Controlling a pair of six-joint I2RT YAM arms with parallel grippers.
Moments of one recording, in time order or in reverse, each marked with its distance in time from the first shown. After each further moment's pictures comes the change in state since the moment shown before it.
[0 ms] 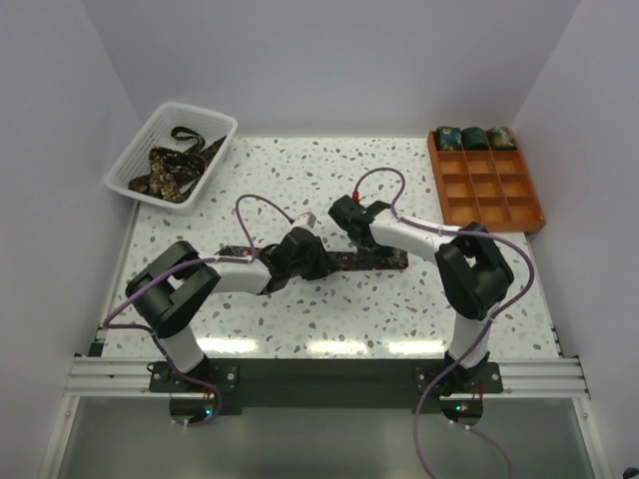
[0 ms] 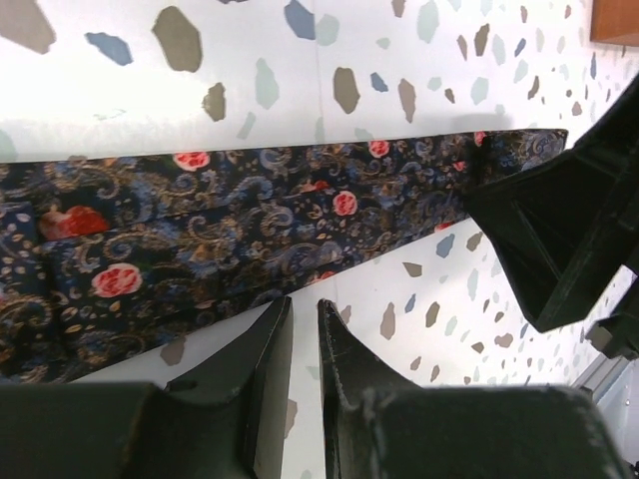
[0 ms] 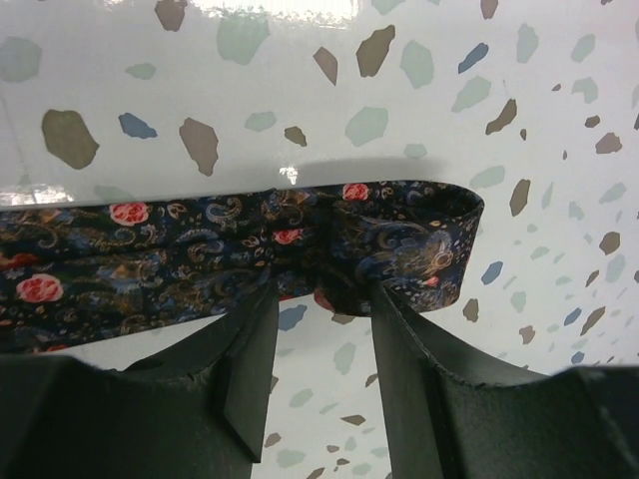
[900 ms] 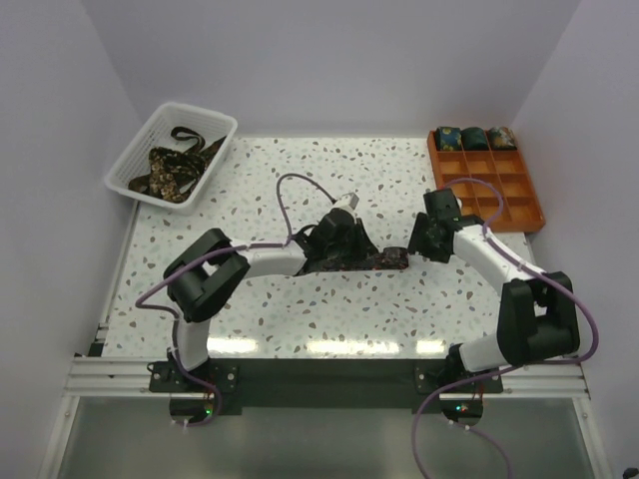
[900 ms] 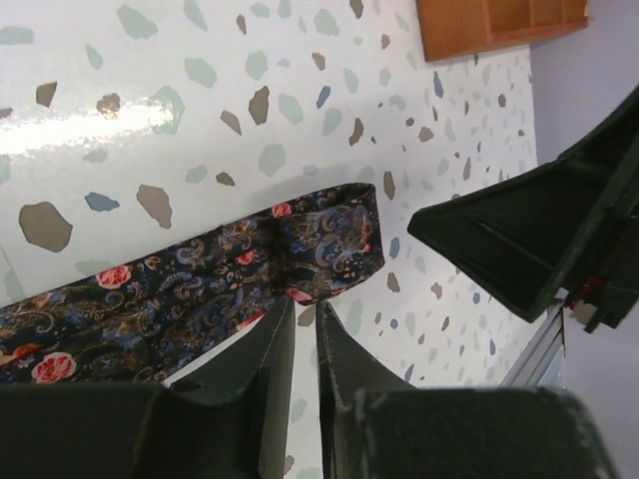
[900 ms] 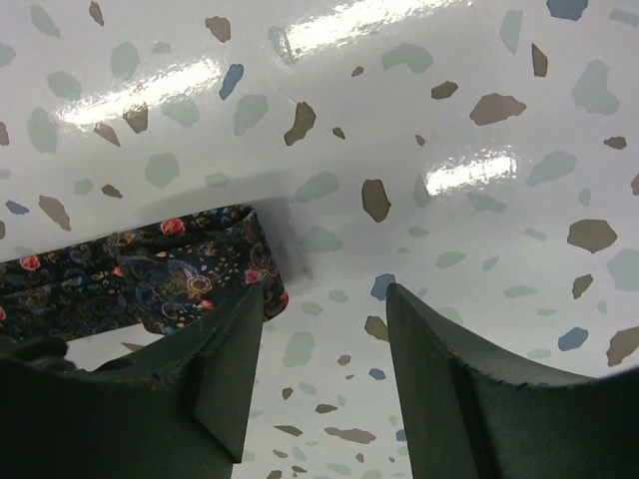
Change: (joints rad) left arm -0.089 0.198 0.386 -0.051 0.039 0.011; right arm -0.480 -0.432 -0.380 0.263 -0.393 -0.075
